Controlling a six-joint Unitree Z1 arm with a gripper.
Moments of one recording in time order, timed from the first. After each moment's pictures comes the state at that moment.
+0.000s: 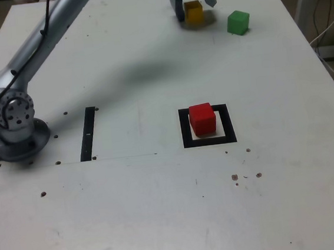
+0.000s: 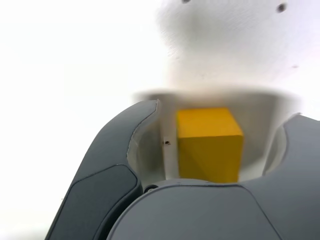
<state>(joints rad) 0.77 2.66 -2.76 1.59 0.13 0.65</state>
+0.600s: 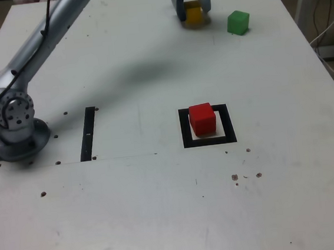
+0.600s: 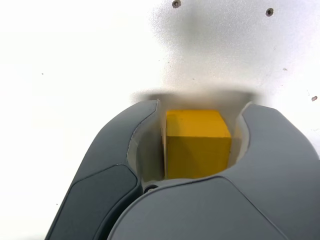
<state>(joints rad) 0.77 2.67 -2.76 1.59 0.12 0.65</state>
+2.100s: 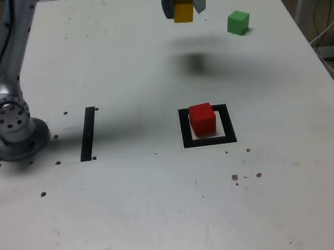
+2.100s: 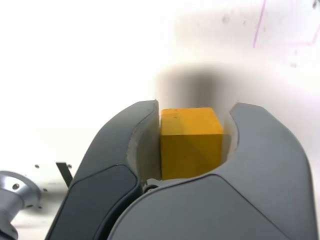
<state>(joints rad) 0.52 2.10 -2.02 1.50 0.08 0.52</state>
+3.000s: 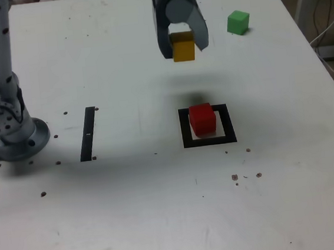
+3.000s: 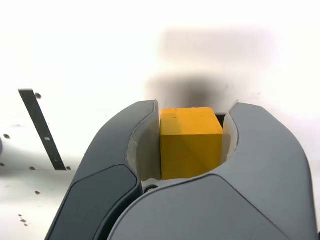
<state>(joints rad) 0.19 1.87 -1.58 1.29 0.05 0.16</state>
